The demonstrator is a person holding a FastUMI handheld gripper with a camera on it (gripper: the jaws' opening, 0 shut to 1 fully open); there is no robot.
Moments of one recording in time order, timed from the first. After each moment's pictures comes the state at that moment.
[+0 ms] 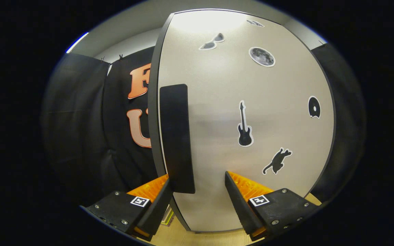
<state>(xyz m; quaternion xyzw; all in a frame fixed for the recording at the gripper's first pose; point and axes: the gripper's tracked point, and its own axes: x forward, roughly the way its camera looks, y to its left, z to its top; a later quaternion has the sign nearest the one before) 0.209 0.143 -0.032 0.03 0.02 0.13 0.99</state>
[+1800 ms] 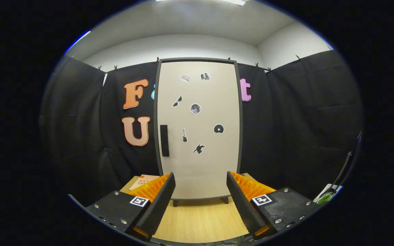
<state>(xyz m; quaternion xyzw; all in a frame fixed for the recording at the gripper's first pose) -0.057 -0.017 0.018 0.01 0.00 0.02 1.00</state>
